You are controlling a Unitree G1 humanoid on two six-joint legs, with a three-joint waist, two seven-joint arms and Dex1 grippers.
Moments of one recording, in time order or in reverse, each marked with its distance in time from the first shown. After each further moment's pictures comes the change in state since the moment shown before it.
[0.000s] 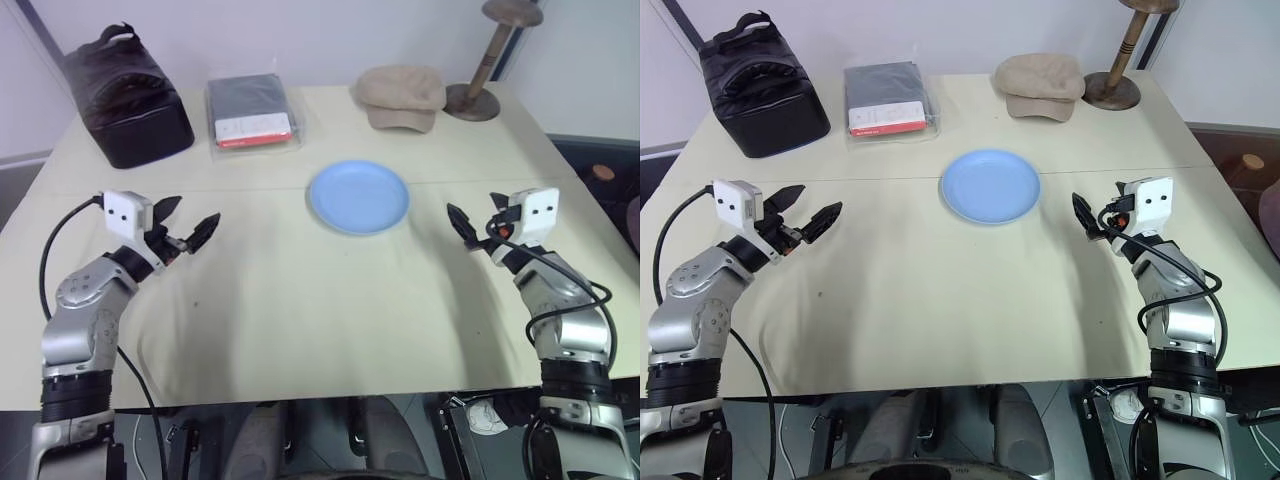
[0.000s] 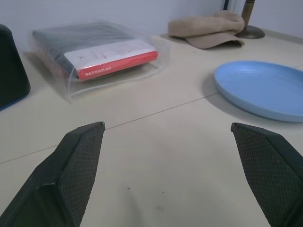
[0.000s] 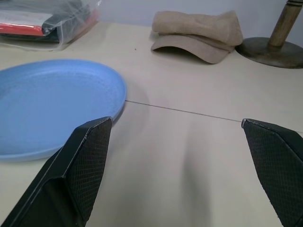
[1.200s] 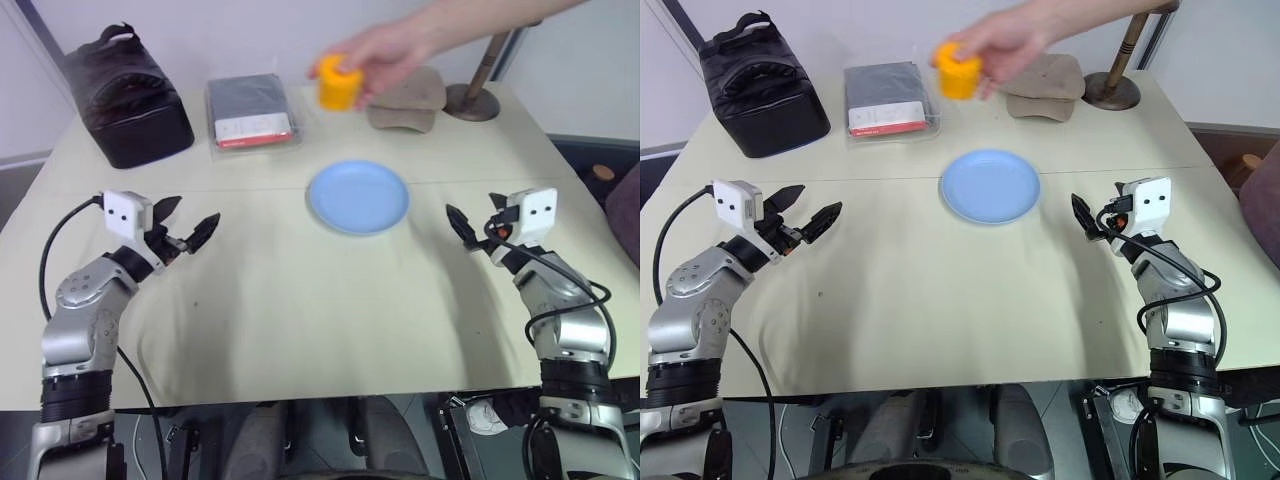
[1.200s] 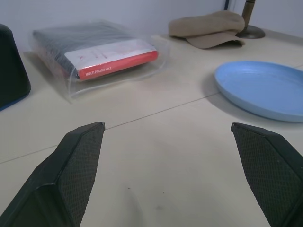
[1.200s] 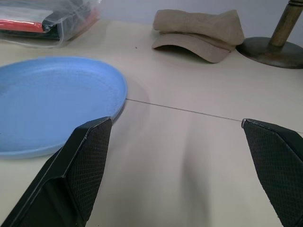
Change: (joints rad) left arm 0.000 0.000 0.000 0.000 0.001 0.000 0.001; right arm 0.000 0.000 0.005 0.001 -0.016 -0.003 0.003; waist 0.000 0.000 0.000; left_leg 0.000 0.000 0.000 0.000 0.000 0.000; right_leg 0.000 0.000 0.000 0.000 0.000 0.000
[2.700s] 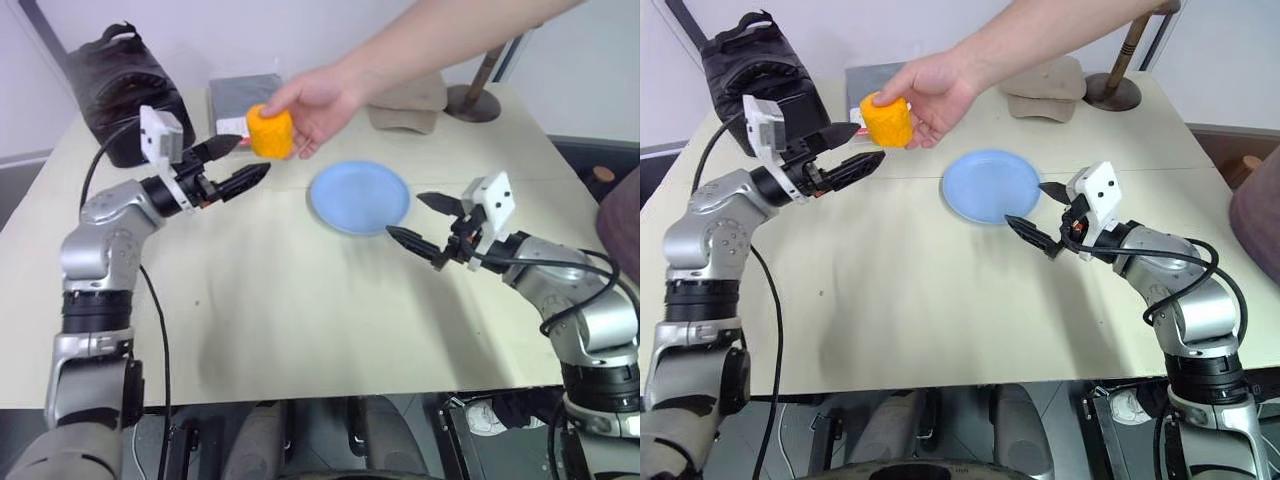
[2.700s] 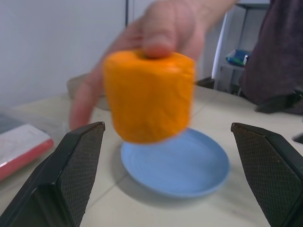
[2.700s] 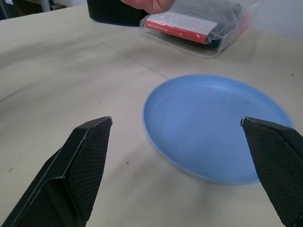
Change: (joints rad) left arm -0.466 -0.007 -0.143 0.244 -0.101 0.077 -0.285; right arm 0.007 -0.145 0.150 -0.430 0.201 0.366 0.224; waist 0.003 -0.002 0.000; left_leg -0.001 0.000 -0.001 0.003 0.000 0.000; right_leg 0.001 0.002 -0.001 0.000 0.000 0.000
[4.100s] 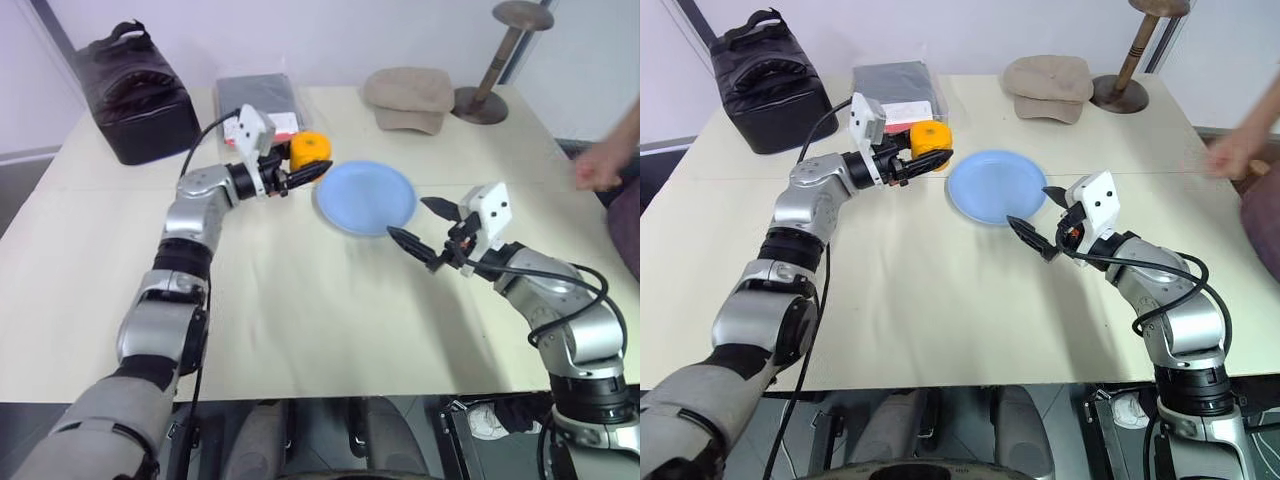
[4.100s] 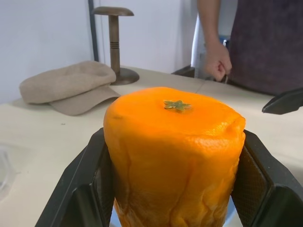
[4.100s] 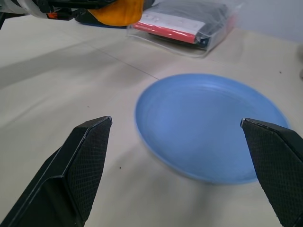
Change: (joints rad) left arm -0.337 -0.259 -0.125 0.651 0.266 -0.376 -0.098; right arm 0.059 0.068 -0.008 -0.014 -0.046 -0.043 -0.085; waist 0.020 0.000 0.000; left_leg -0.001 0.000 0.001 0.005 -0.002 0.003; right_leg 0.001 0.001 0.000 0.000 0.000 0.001
